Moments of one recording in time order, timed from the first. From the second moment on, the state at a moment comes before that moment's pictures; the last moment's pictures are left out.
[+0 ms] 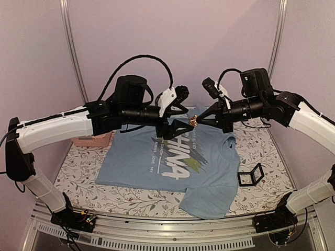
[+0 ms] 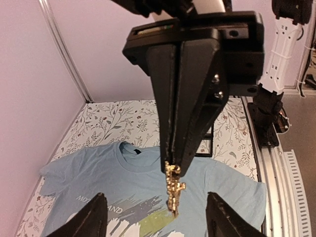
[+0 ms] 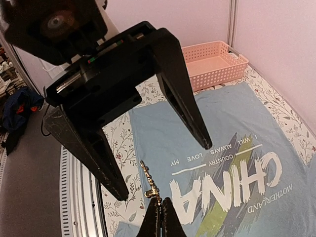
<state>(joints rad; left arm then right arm) -0.96 1.57 1.40 -0.15 0.37 0.32 0.72 1.32 1.36 -0.54 -0.58 -0.19</state>
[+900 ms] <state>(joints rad) -0.97 2.22 1.41 0.08 0.15 0.17 0.33 1.41 0.70 0.04 -0.53 0.42</state>
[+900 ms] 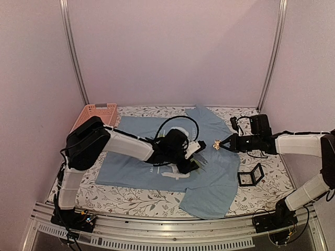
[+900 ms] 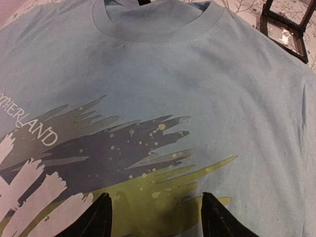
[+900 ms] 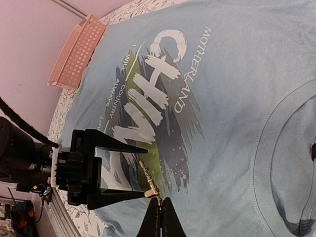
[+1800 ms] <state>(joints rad) -1.01 2.32 1.51 0.09 0.16 0.21 0.33 1.60 0.59 0.29 -0.68 0.51</state>
